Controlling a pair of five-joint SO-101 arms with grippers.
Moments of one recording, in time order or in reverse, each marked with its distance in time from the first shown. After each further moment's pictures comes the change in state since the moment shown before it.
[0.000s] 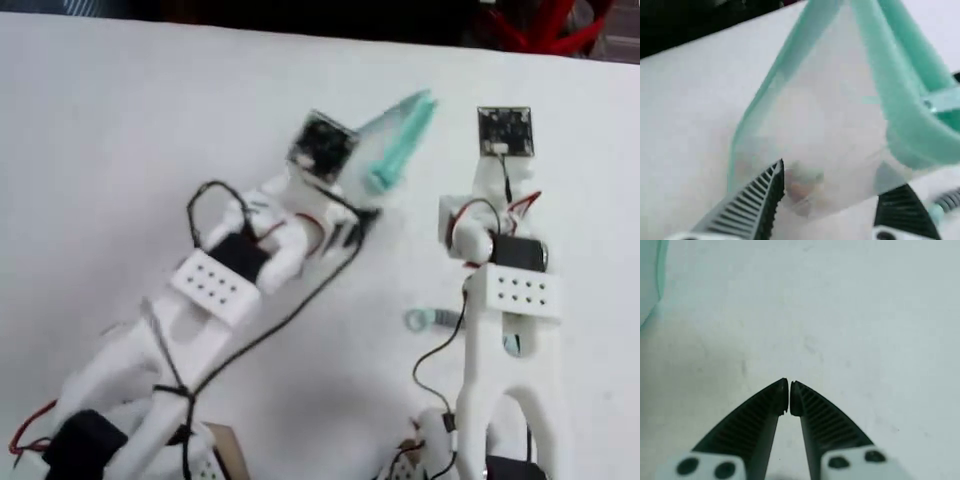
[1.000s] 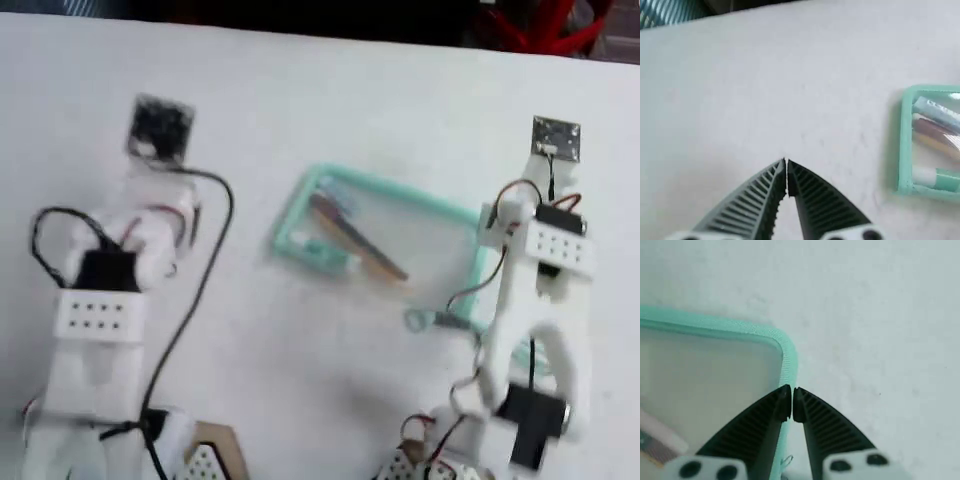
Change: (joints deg) left arm -32.0 -18.7 11.8 8.7 -7.7; right arm 11.1 25.0 -14.7 8.1 0.0
